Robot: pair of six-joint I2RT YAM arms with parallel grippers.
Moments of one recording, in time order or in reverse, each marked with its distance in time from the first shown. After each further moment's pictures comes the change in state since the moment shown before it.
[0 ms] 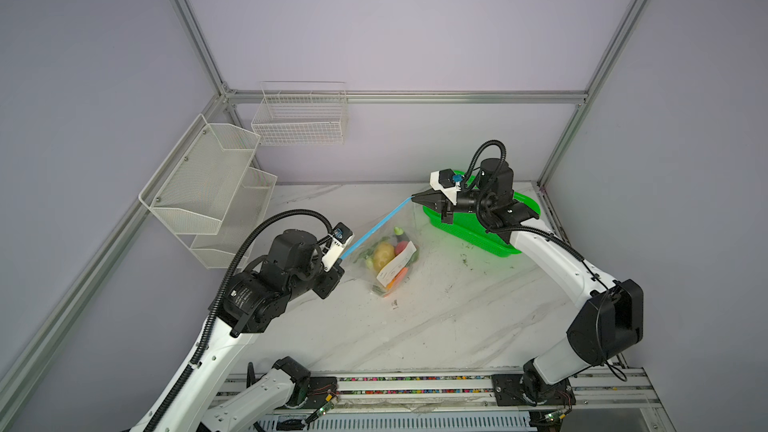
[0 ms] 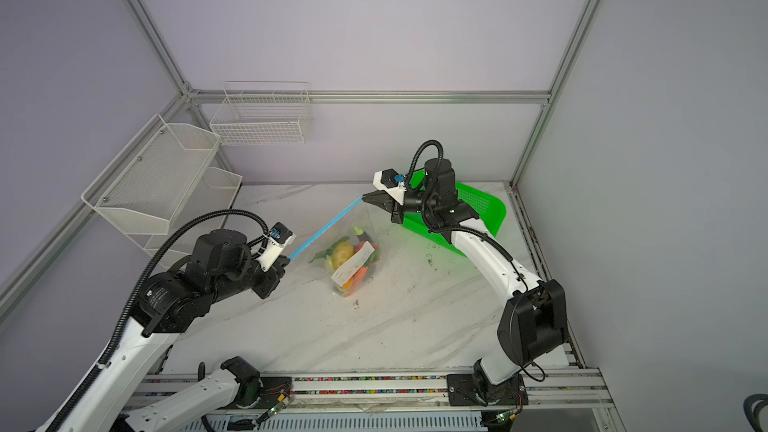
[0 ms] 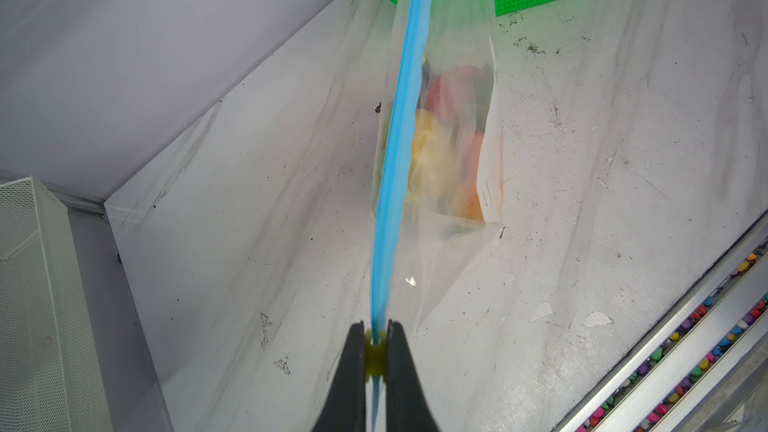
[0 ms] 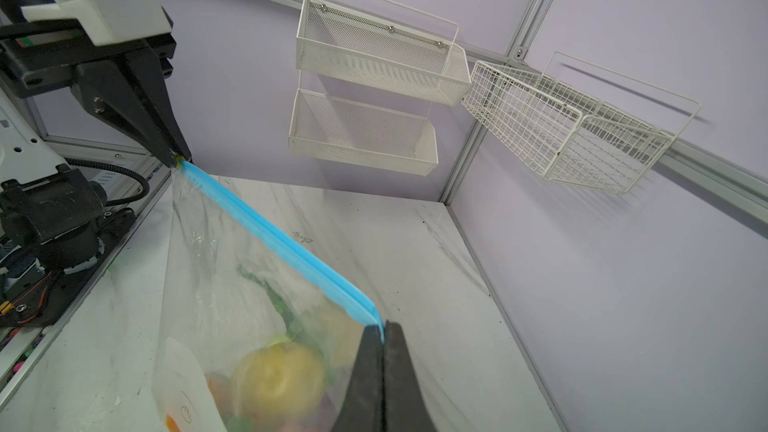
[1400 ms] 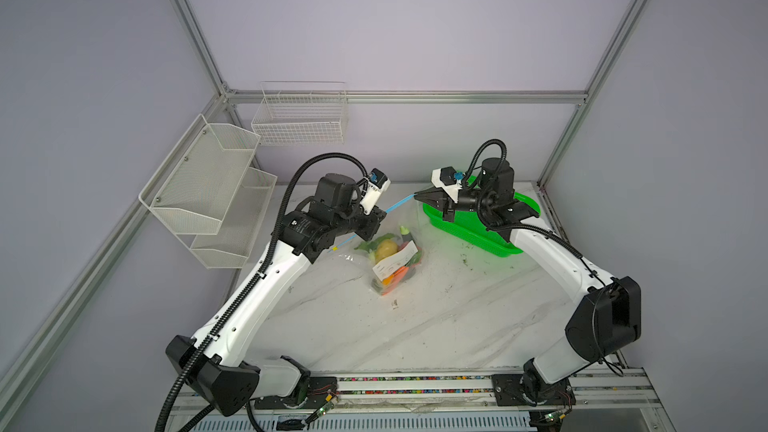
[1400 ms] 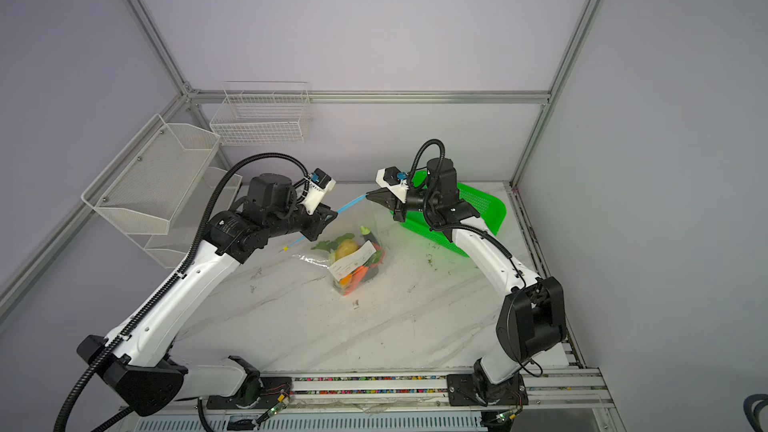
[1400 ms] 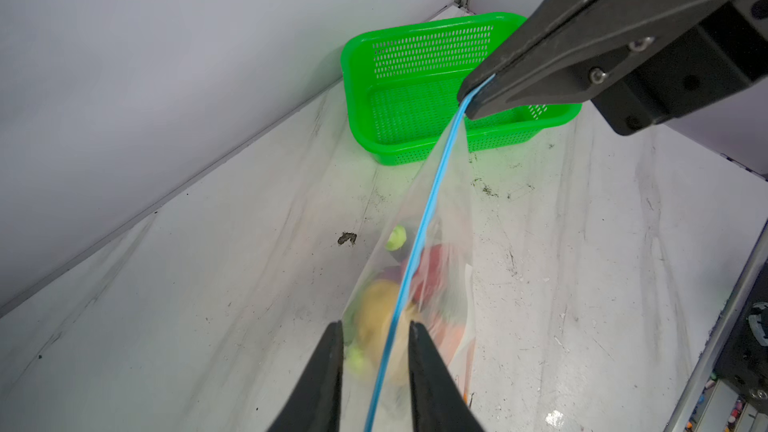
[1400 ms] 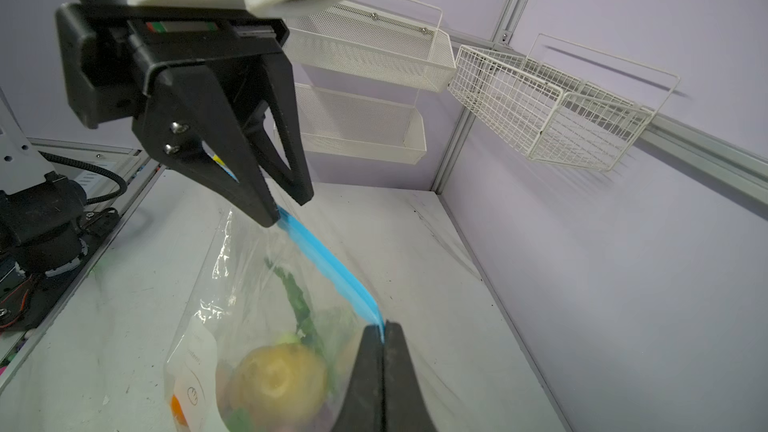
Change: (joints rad) left arm 0.020 0.454 0.272 0.313 0.203 -0.101; right arm -0.018 0.017 0.000 0.005 0.004 0.013
